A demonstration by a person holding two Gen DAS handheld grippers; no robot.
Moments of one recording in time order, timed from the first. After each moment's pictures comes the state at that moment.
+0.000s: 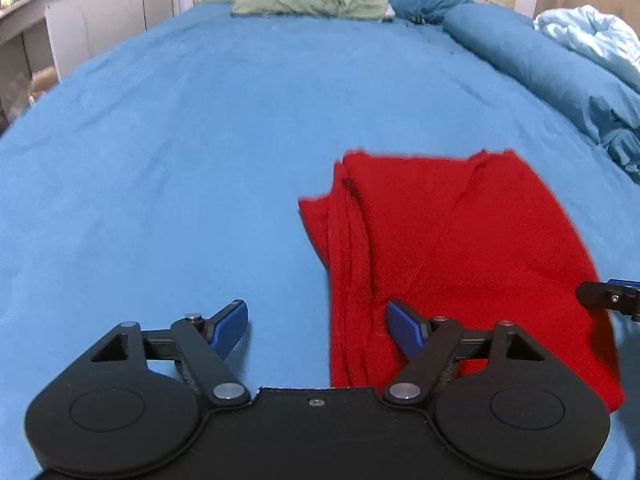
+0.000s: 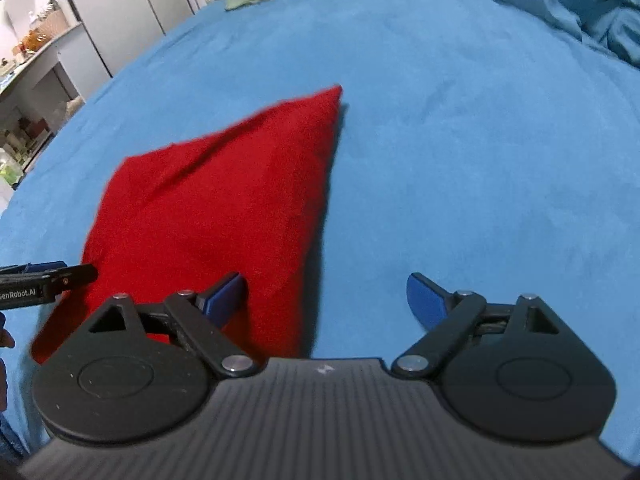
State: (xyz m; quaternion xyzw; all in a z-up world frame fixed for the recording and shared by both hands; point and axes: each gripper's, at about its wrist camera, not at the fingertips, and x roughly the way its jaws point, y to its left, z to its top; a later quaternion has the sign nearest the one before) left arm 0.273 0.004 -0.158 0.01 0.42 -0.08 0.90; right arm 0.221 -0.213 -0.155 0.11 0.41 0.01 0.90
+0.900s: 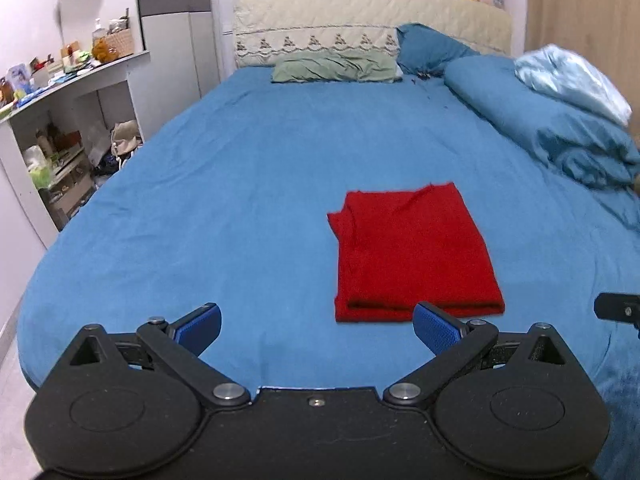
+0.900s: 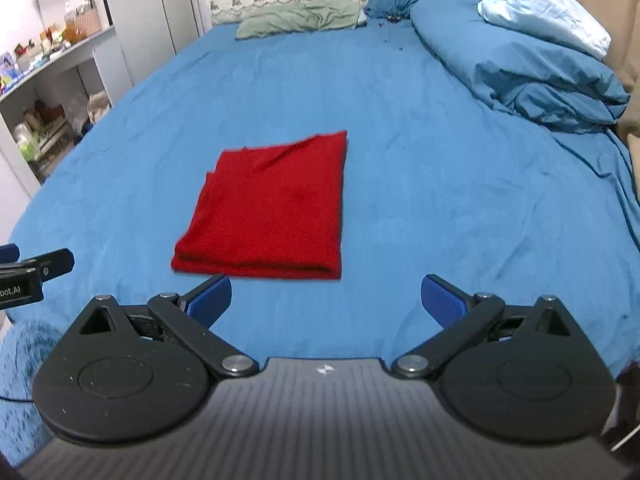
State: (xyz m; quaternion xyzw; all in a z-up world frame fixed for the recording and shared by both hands) left arm 0.042 0.013 -0.018 0.04 0.36 -0.03 0.93; right arm -0.004 -0.135 0.008 0.05 0.40 -0.05 0.92
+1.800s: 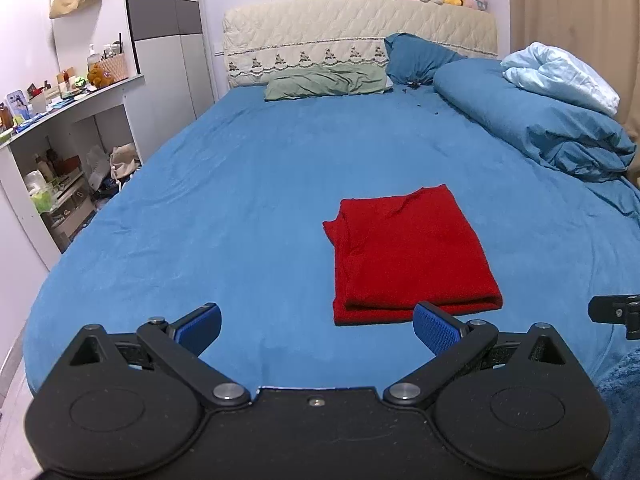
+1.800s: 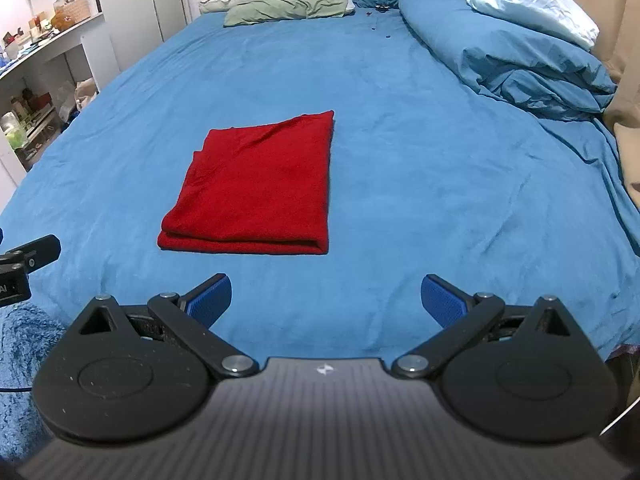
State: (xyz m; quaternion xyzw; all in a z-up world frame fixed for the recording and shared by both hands) left arm 0.022 0.004 -0.020 0.06 0.33 -0.03 0.94; right arm -0.019 -0.131 -0.004 0.04 0.41 -0.07 0.91
